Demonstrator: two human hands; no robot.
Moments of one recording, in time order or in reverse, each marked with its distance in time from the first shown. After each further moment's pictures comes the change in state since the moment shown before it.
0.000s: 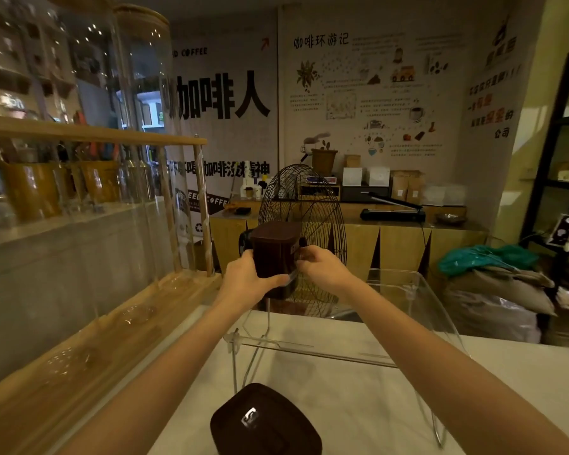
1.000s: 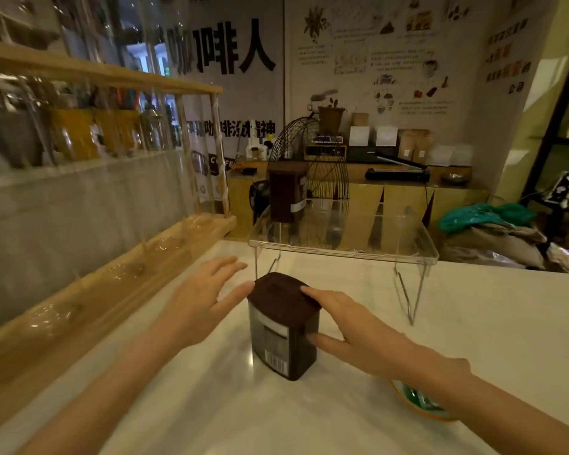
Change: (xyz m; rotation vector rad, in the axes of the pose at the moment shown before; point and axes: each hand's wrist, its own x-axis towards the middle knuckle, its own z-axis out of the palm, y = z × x) left_hand -0.186 -0.051 -0.067 0.261 -0.143 0.224; right_hand -0.227 0.030 0.036 -0.413 -0.291 -0.295
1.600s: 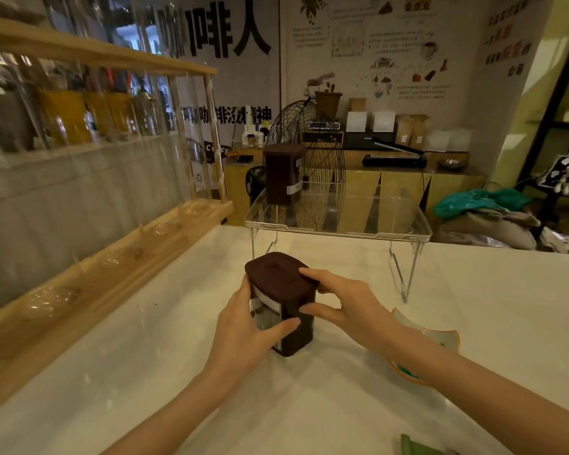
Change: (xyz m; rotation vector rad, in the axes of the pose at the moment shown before) left_hand -0.044 0.050 0.065 -0.604 0.129 -0.182; right_hand -0.005 0.002 0.010 0.107 0.180 0.003
